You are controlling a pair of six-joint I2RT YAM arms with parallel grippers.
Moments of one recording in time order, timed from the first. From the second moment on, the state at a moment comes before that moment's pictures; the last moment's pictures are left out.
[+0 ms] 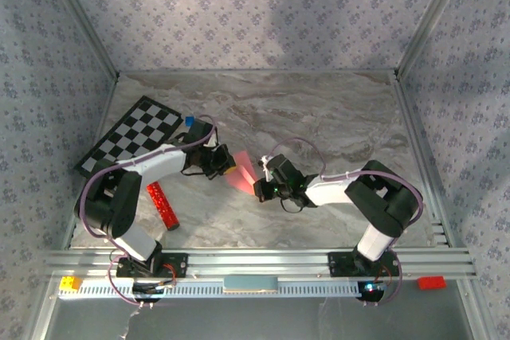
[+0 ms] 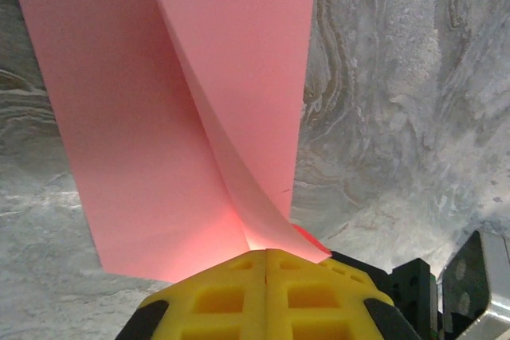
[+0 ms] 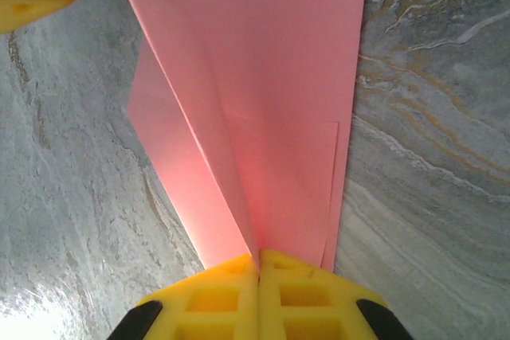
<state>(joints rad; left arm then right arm) -0.48 1.59 0.88 -0.30 0.49 -0.98 0.84 1.67 0.65 0.24 -0.17 0.54</state>
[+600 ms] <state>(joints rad) -0.48 1.63 0.84 -0.14 0.54 -1.02 0.82 1.70 0.61 0.36 -0.23 0.70</state>
